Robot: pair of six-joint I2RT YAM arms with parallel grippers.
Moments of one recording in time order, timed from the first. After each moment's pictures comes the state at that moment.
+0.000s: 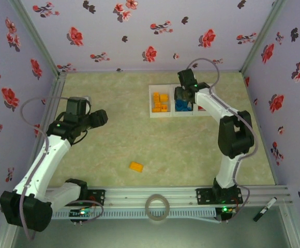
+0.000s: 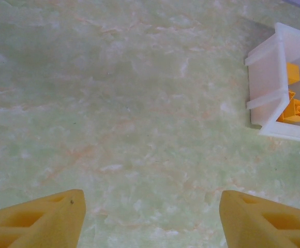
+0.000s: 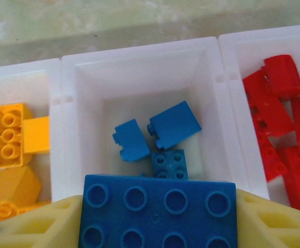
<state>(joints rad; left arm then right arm) -0.28 1.05 0.98 -0.72 0.00 -0.46 0.37 1.91 1.54 -0.59 0.21 0.36</state>
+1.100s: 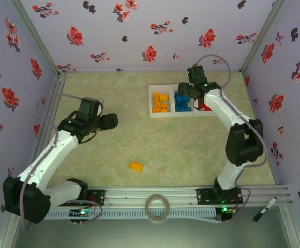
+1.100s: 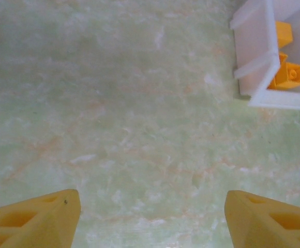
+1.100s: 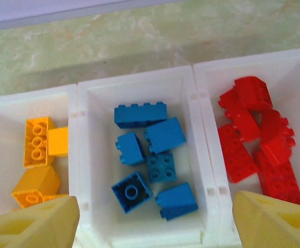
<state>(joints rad) -0.43 1.13 0.96 -0.69 0.00 -0.48 0.33 1.72 1.46 -0.59 0.15 0.34</state>
